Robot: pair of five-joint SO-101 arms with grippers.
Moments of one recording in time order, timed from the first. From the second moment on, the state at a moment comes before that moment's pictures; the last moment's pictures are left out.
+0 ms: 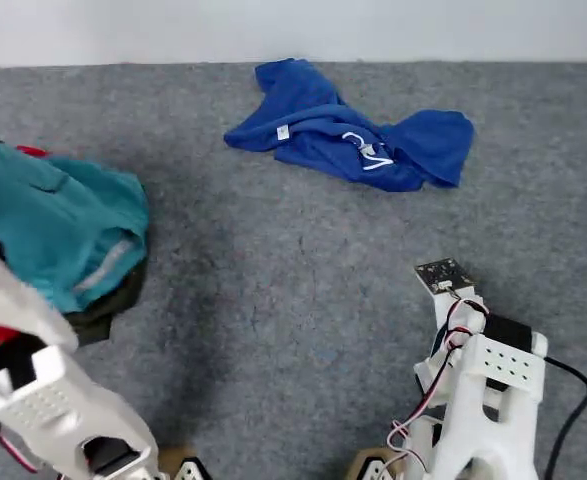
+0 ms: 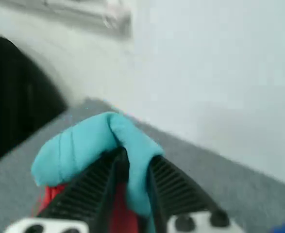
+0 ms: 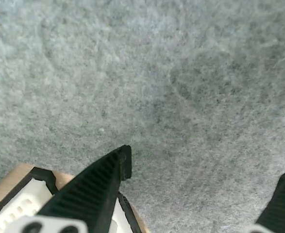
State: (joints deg) left arm -33.1 18.2 -82.1 99.6 8.8; right arm 18.1 -43.2 65.8 77.7 35.2
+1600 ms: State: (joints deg) left arm -17.1 5.8 -24.7 99.6 8.0; right arm 4.0 2.6 -19.3 98.5 16.1
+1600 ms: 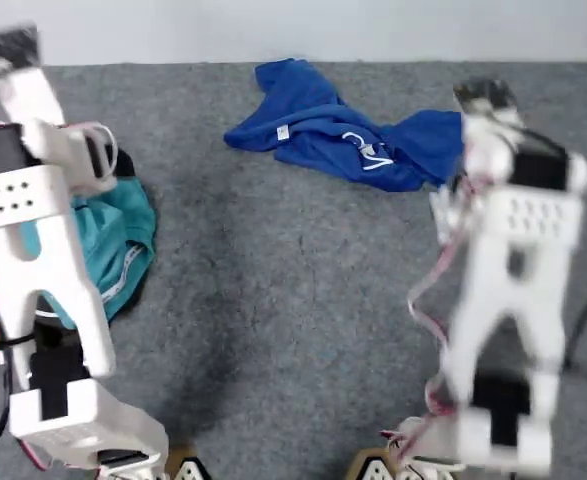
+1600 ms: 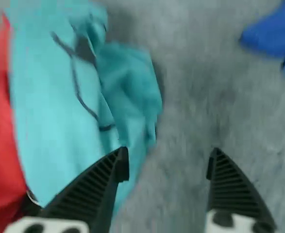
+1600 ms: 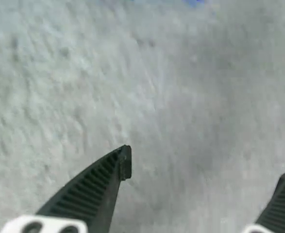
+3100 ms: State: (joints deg) left arm -16.8 5.4 -19.8 99.6 8.0; right arm 3.0 79.3 -90.1 72.3 6.4
